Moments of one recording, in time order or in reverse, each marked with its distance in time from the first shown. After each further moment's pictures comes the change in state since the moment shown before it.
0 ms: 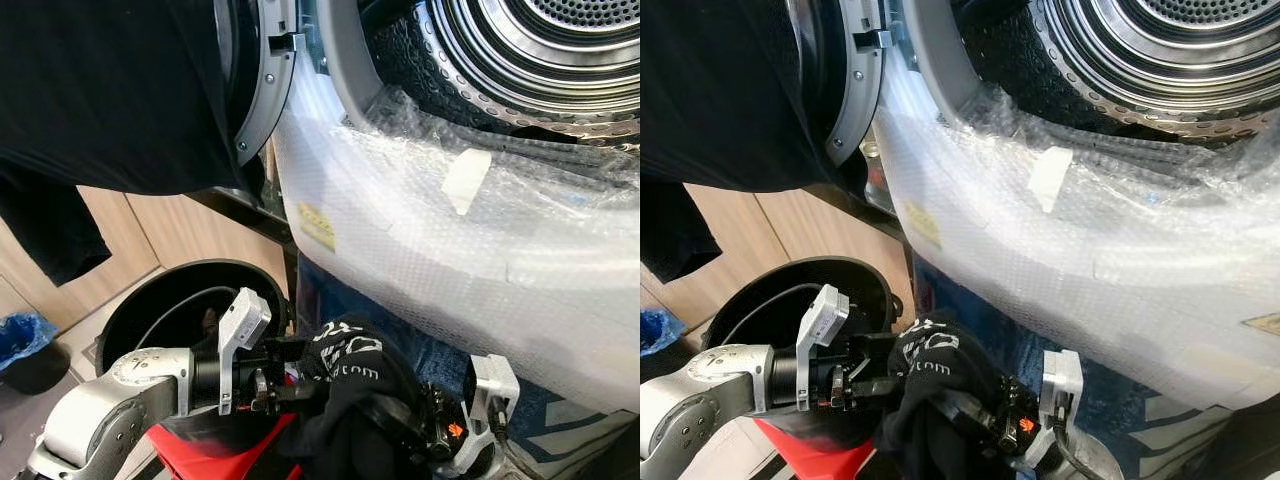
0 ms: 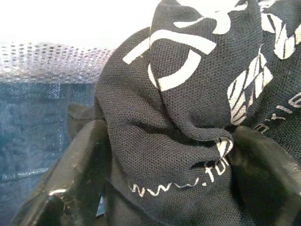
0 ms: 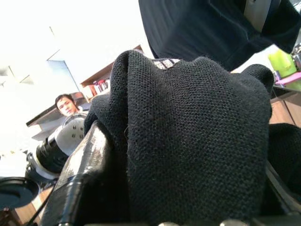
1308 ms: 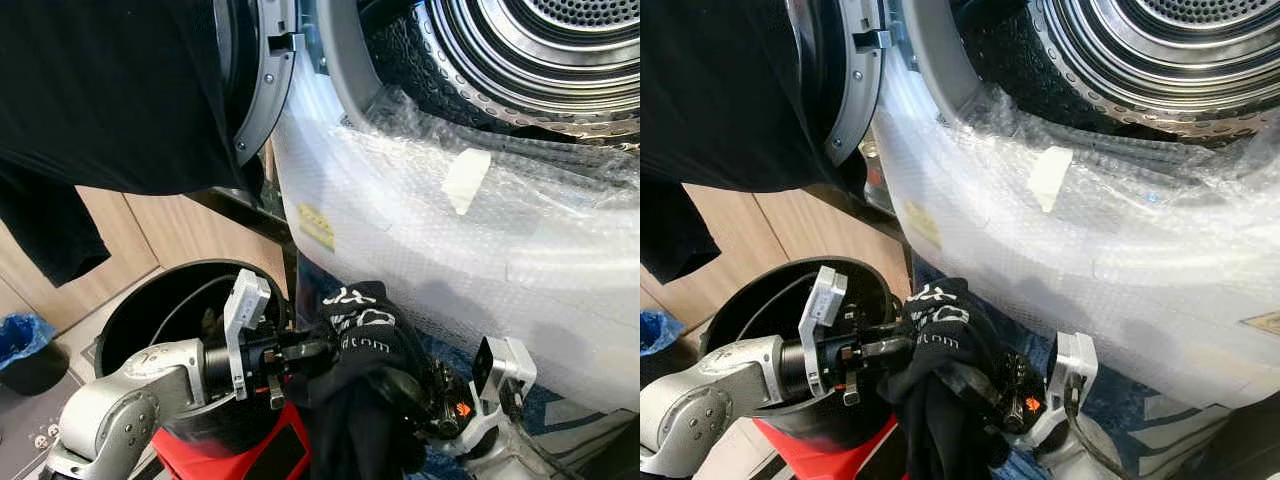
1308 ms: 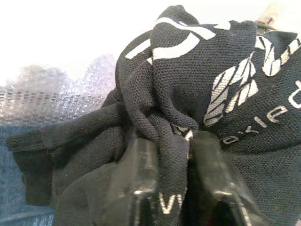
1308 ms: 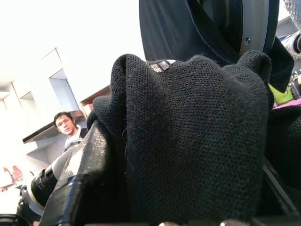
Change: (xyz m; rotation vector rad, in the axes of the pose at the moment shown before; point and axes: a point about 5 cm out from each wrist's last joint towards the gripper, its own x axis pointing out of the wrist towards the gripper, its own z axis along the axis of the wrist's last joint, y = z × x) left arm 0.007 -0.001 0.017 -0.060 -0.189 -0.006; right arm 0.015 -0.003 0.019 -0.043 -0.088 0.022
